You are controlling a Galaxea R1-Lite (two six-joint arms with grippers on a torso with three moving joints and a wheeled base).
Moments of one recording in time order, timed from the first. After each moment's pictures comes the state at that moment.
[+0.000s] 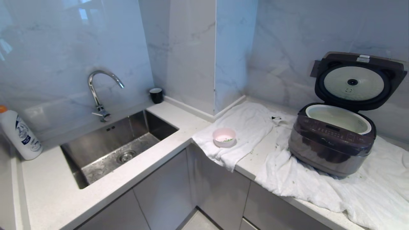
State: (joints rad) left arm 0.00 0.00 -0.02 0.06 -0.05 0.11; right arm 0.00 0.00 0.00 0.01 0.01 -0.02
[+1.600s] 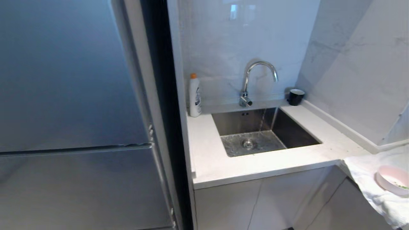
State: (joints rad) left arm 0.00 0.00 -0.02 0.06 -0.05 0.11; right arm 0.00 0.00 0.00 0.01 0.01 0.00
